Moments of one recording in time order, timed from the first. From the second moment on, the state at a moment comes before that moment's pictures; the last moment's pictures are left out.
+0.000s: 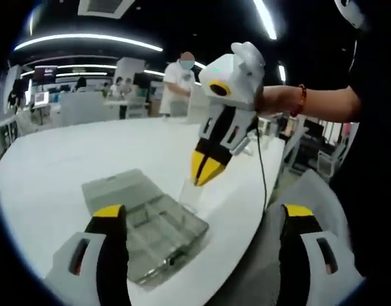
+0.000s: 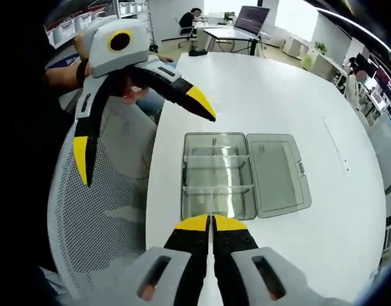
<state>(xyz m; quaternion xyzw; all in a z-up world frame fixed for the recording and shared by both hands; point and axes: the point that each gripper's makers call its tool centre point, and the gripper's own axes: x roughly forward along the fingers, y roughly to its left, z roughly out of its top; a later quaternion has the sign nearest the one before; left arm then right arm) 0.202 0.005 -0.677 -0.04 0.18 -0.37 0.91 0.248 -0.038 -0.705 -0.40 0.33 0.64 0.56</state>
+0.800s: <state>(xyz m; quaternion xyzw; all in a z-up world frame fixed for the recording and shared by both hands) 0.197 0.008 -0.681 -0.06 0.20 -0.36 0.91 0.254 -0.030 -0.717 -0.44 0.33 0.64 0.54</state>
